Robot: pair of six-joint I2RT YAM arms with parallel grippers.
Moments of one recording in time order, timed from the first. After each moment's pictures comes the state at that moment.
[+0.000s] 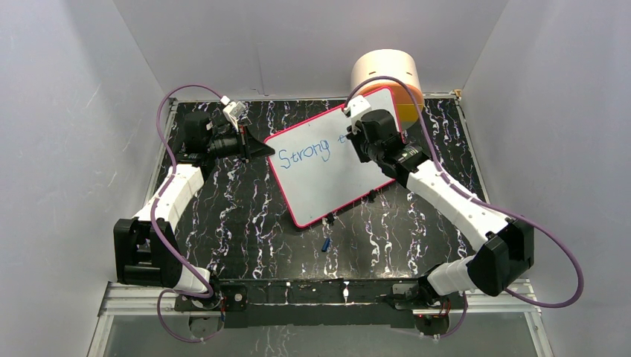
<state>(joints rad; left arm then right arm) -0.09 1.42 1.02 -0.06 1.00 -0.19 0.63 1.38 1.26 -0.46 0.22 -0.12</state>
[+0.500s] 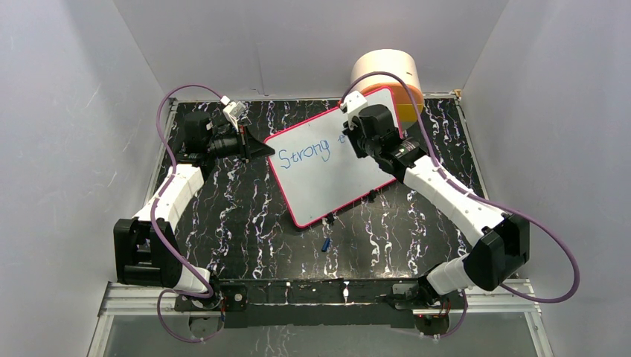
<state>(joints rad) -0.09 1.42 1.02 -0.07 1.00 -0.18 0.63 1.42 1.31 -0.45 0.19 -0.13</state>
